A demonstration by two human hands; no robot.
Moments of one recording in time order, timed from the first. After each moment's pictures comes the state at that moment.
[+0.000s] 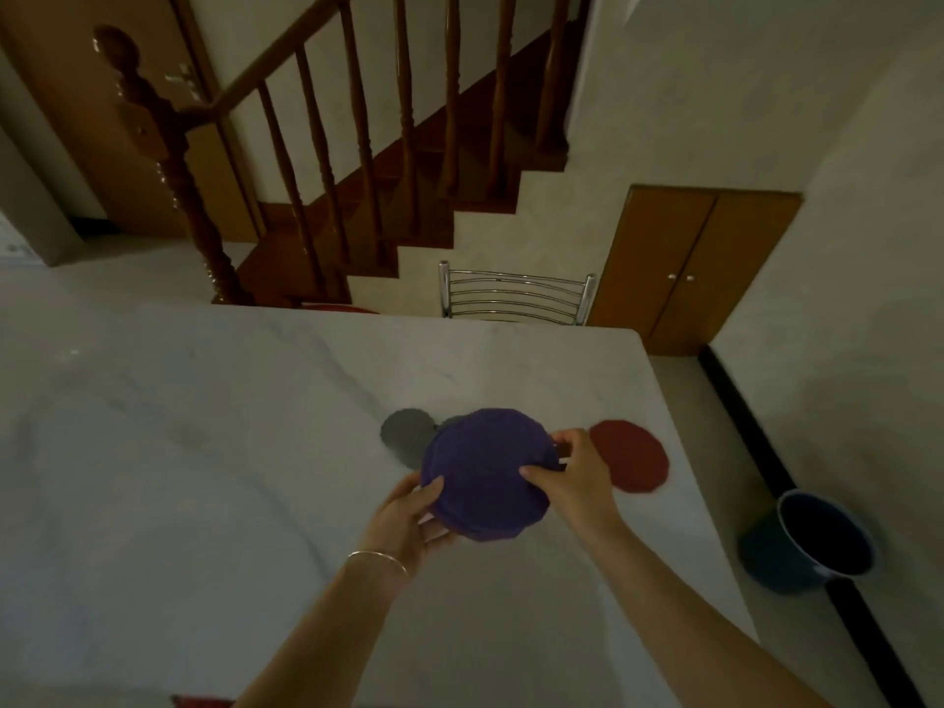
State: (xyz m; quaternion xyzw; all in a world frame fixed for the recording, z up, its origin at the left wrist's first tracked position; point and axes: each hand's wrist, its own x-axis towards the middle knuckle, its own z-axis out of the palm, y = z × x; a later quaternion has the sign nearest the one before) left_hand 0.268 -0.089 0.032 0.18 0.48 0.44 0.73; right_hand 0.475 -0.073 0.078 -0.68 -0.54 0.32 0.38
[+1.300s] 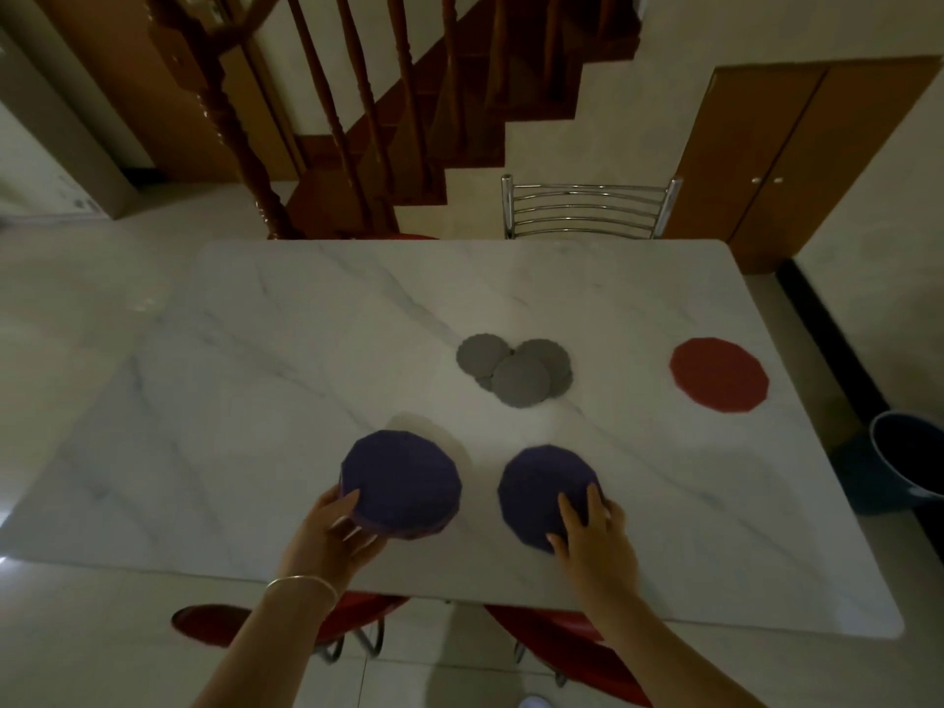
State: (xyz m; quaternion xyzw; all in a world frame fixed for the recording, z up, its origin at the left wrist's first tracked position) left_hand 0.088 -0.184 -0.007 0.07 0.53 0.50 0.68; right_hand 0.396 -0.183 -0.084 -0.72 -0.68 0.16 -0.03
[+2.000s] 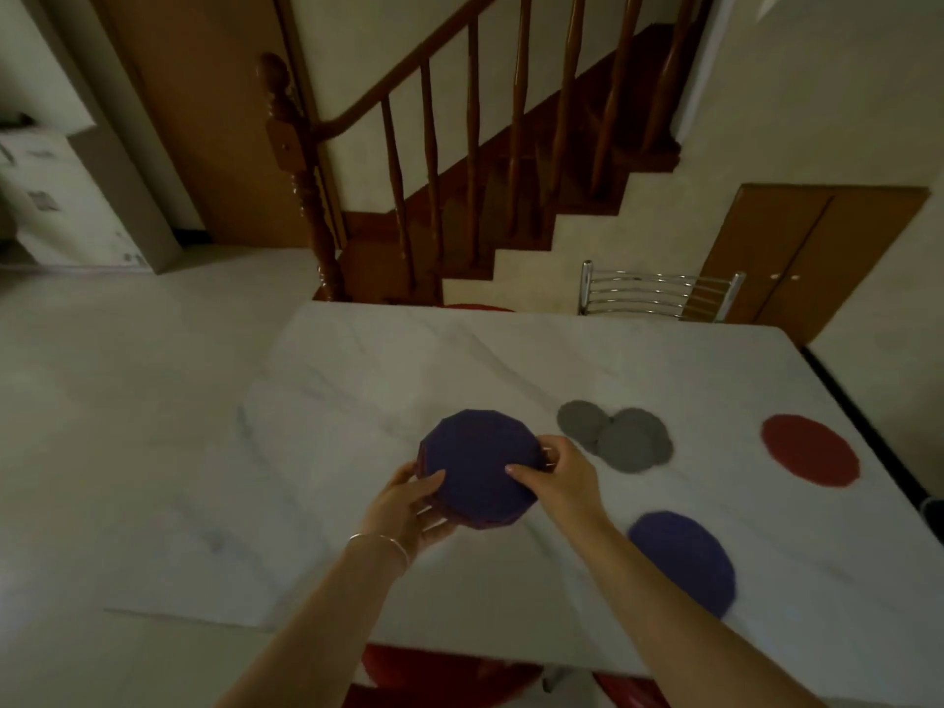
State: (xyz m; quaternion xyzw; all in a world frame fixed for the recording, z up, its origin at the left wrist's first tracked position) left_hand -0.042 -0.119 0.052 0.16 0.50 0.47 0.71; right_hand 0.162 -0.095 0.063 -0.65 -0.54 0.38 0.36
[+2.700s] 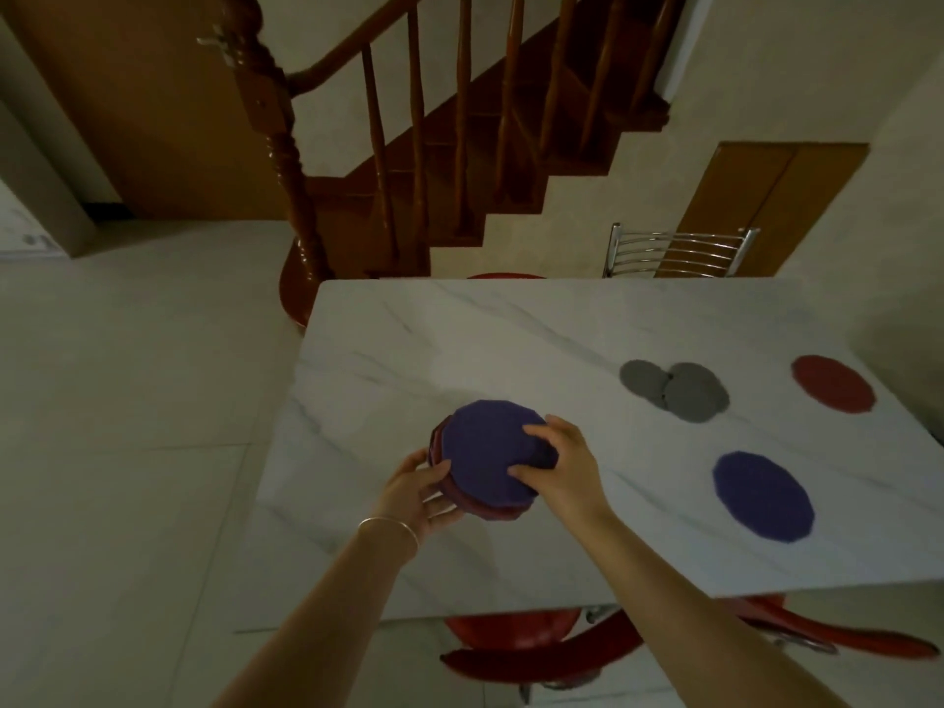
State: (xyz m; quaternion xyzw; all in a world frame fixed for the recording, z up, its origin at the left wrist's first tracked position) left_hand -0.228 -0.095 0.032 0.17 0.50 0.38 0.76; right_hand -0.026 -0.115 0.059 -0.69 -0.56 0.31 0.33
